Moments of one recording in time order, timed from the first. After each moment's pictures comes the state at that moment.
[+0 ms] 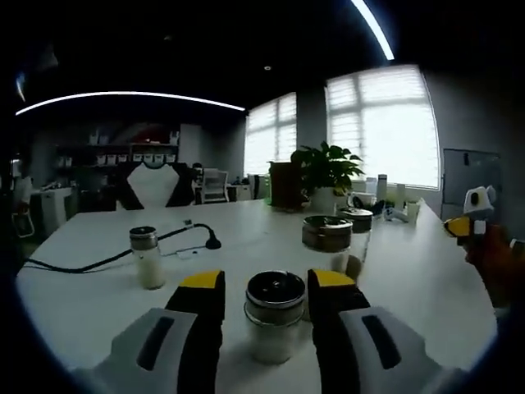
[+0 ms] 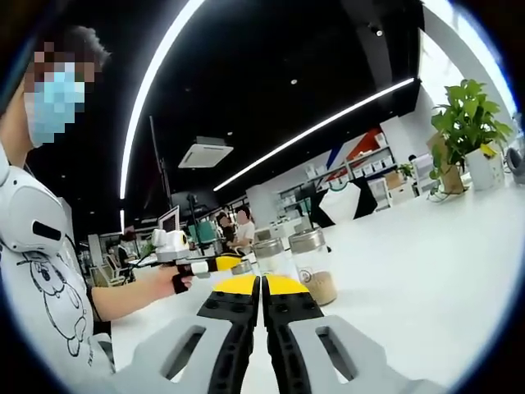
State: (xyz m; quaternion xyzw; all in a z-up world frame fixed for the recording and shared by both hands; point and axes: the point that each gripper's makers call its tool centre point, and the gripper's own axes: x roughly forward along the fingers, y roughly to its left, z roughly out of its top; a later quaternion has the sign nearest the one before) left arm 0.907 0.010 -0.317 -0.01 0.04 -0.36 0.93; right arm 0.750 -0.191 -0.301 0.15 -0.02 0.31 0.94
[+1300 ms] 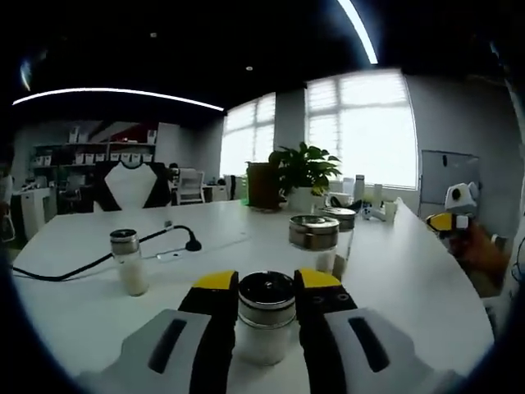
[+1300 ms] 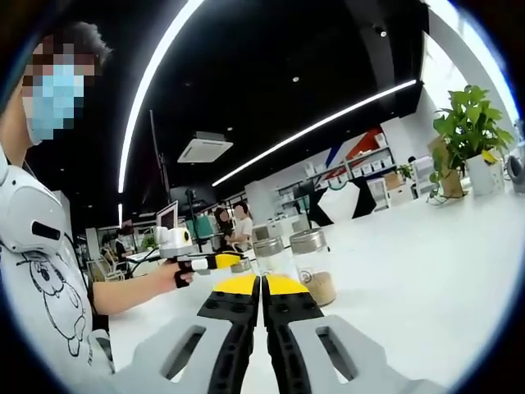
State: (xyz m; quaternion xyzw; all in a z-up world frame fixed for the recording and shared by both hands) left arm 0.918 0.010 -0.316 -0.02 0.05 -0.46 0.89; right arm 0.750 -0.188 -0.298 0.14 -0.02 0.31 0.94
